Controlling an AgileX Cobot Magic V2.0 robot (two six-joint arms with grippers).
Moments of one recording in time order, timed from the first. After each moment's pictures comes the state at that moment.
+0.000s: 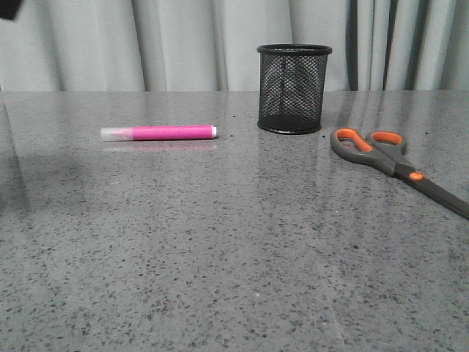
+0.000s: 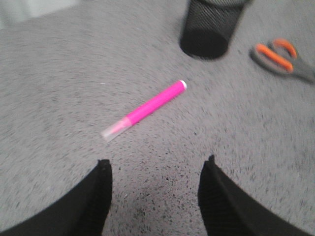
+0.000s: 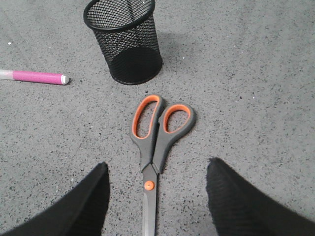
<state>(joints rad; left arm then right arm) -0.07 1.17 -0.92 -0.85 0.79 1.15 0.03 0.79 -0.66 0.56 0.55 -0.49</state>
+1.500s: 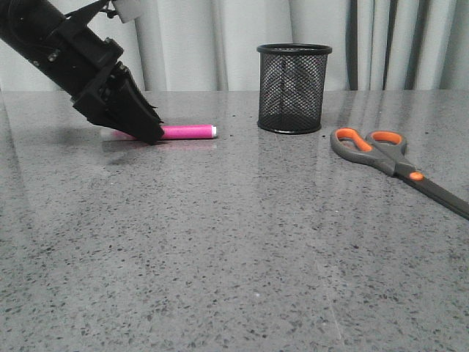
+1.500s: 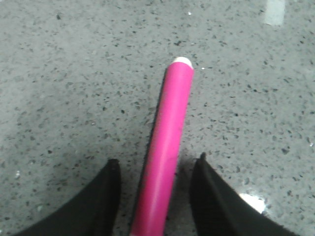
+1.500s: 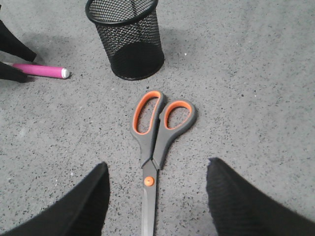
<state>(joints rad) -0.19 1.95 -1.45 -0.82 0.96 1.65 0.03 0.79 -0.66 0.55 0.56 -0.50</state>
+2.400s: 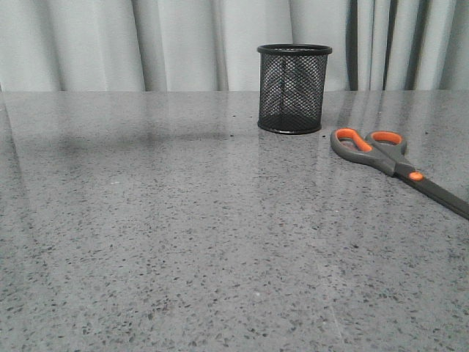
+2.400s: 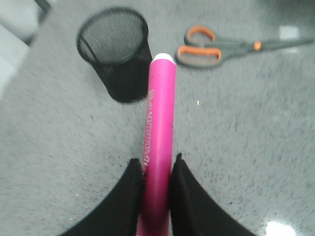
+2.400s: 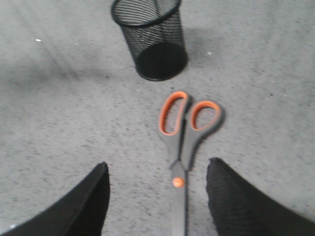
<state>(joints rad) -0.19 1.54 -1.58 -0.73 1.19 1.35 0.03 0.79 -0.66 0.71 0.59 -0.59</state>
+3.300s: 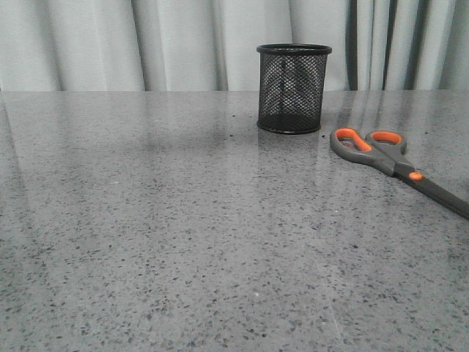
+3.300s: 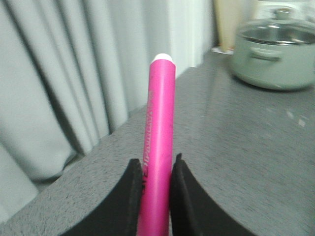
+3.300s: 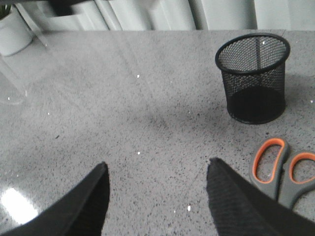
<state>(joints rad) -0.56 1.76 -1.58 -1.41 0.48 1.56 0.03 0.79 -0.66 1.17 0.69 -0.98</state>
